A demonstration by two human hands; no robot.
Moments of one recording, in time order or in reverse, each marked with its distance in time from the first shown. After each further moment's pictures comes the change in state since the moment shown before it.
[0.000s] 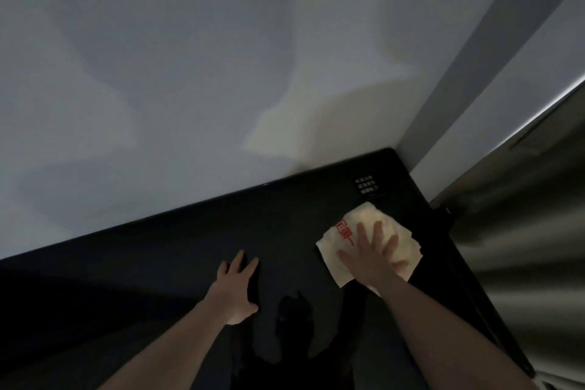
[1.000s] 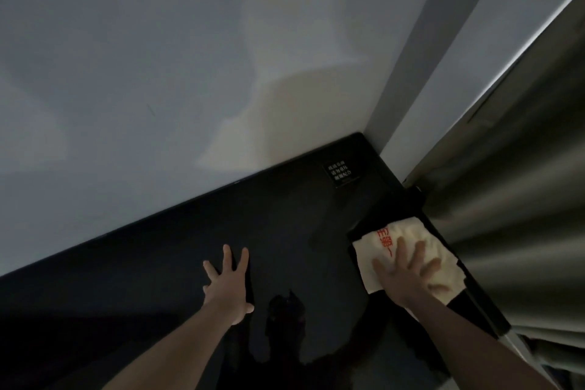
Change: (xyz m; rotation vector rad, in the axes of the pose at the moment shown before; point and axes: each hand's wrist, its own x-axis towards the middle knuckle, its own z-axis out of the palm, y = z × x) left_hand 0.022 0.027 0.023 0.066 0.063 -0.036; right_hand -0.027 0.115 0.020 0.193 0.086 0.267
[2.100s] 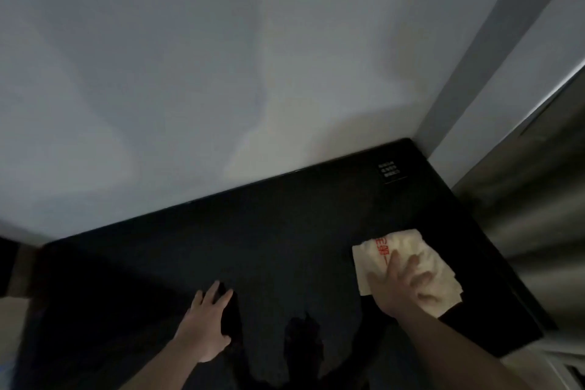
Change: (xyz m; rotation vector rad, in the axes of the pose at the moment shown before) left_hand -0.121 -0.187 0.053 0.006 -0.002 -0.052; right_hand -0.110 -0.065 0.097 -0.102 -0.025 -0.046
